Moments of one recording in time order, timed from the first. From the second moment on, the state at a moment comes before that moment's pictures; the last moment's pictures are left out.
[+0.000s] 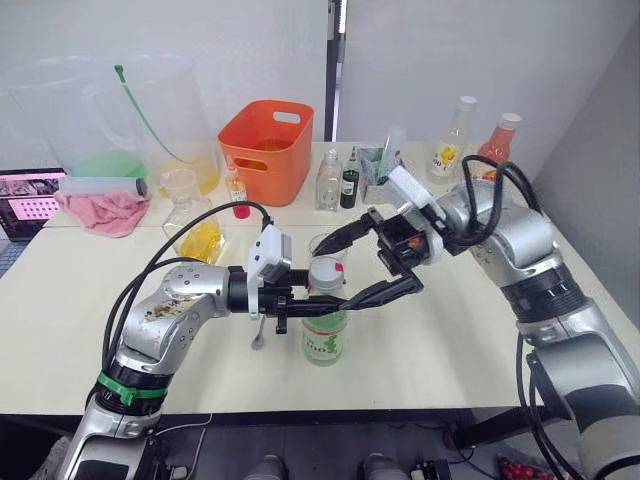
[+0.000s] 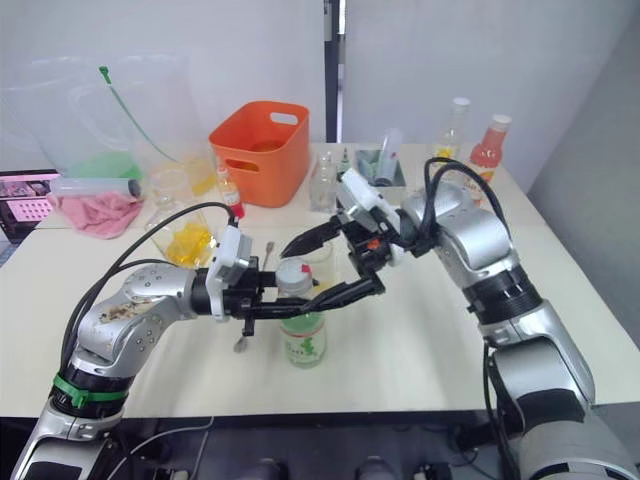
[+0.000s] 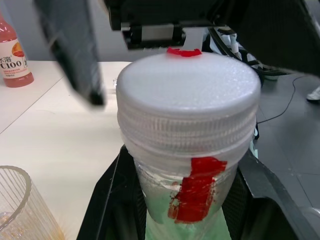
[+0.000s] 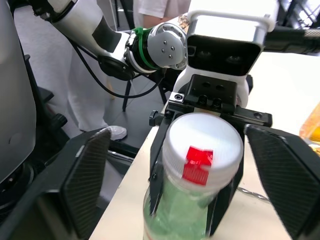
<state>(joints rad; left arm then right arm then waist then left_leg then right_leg) -0.56 0.55 -0.10 -0.26 -0.56 0.57 -1.10 -1.05 -0.64 0.32 0.15 0.64 0.43 1.55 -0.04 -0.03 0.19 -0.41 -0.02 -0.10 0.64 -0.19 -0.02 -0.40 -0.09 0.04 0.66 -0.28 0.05</state>
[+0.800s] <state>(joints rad) -0.64 0.44 -0.15 -0.07 -0.53 0.45 -1.17 -0.65 -0.56 -0.02 -0.64 0.91 1.09 0.41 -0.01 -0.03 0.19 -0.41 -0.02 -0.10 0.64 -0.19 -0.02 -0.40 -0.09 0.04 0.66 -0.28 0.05</state>
